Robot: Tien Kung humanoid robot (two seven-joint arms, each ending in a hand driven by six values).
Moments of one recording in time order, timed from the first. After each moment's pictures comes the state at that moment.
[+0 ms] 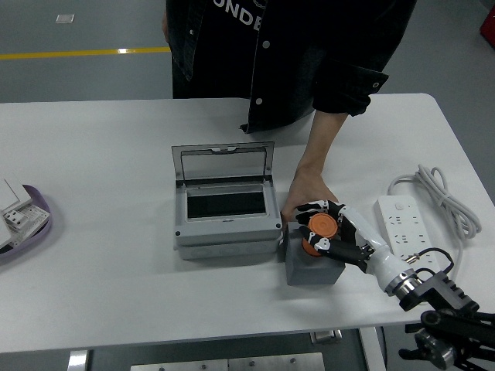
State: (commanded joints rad) left arm -0.03 0.21 -0.33 -0.25 0.75 0.16 0.13; right arm 0.31 -0.67 0.33 1.60 -0.64 -0.46 0.52
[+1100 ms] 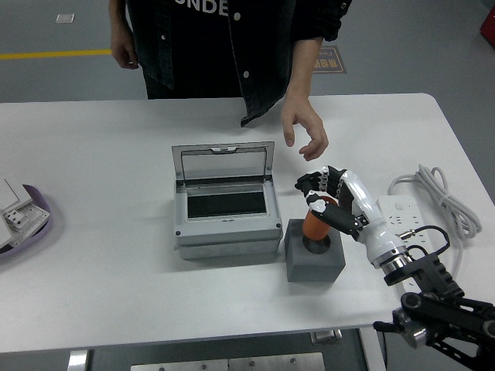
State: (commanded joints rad) left arm -0.03 0.21 -0.33 -0.25 0.73 0.16 0.13; right arm 0.35 -0.55 0.46 1.63 -0.78 -0.64 0.48
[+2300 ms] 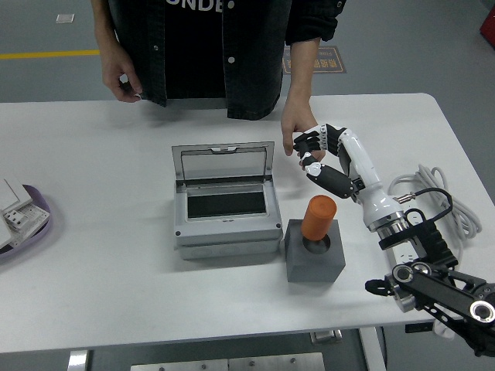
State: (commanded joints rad) left arm -0.02 0.21 -0.35 -0.25 0.76 0.15 0.15; right arm 0.33 -0.54 0.61 1.58 -0.95 -0.61 0.41
